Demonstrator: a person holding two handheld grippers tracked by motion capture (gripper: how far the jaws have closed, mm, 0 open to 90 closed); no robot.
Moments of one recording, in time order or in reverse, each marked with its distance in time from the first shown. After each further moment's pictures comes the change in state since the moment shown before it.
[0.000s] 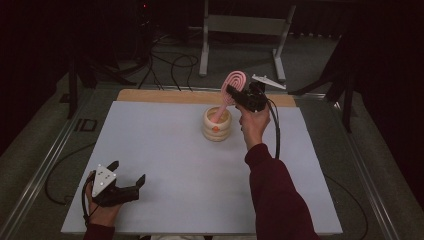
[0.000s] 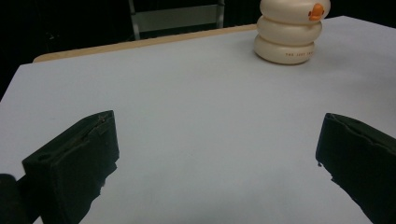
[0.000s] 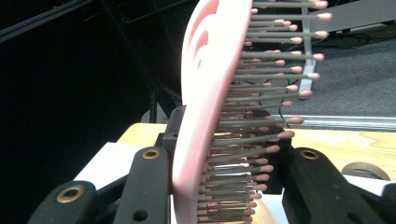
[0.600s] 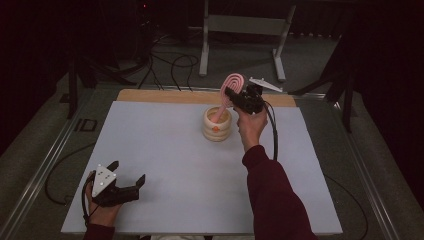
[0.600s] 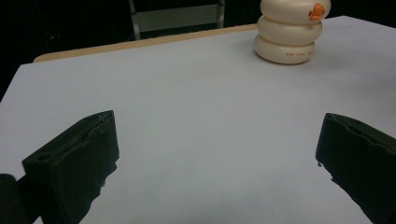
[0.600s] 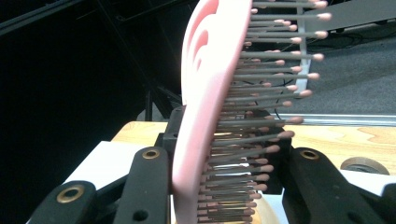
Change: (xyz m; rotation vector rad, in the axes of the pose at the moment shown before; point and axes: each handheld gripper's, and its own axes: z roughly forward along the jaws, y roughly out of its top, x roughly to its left) left arm 0.000 0.000 0.000 0.001 0.001 0.000; right arm 0.002 -0.010 0.005 -0.002 -0.019 -0.002
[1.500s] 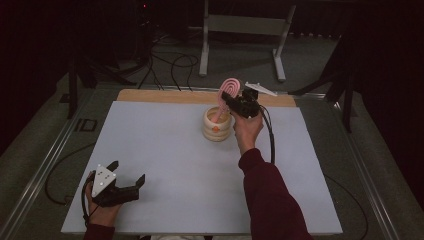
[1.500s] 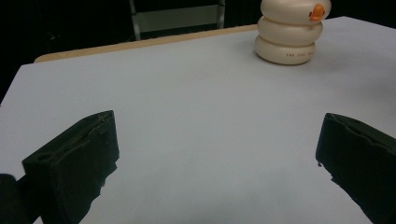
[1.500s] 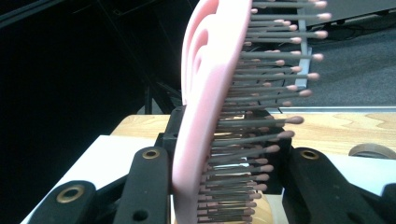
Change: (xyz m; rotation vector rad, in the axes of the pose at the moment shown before) left arm 0.000 0.000 0.000 -0.001 0.001 0.001; right arm 0.003 -0.016 0.007 0.018 -0.009 0.015
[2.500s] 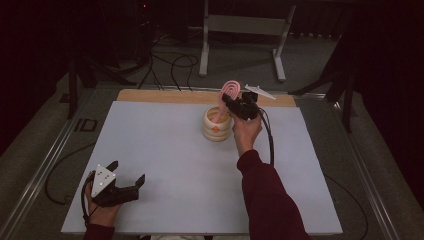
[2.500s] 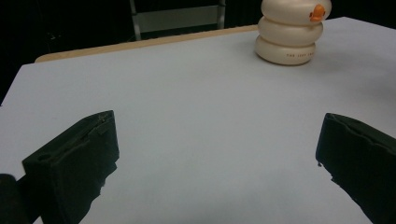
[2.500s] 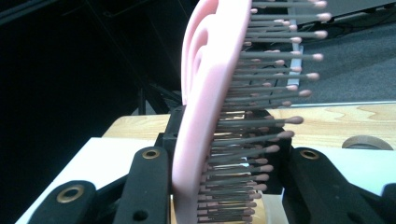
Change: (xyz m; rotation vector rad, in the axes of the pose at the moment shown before) left arm 0.001 0.000 0.000 0.000 0.000 0.000; right arm -0.003 -0.010 0.005 -0.007 -0.031 0.018
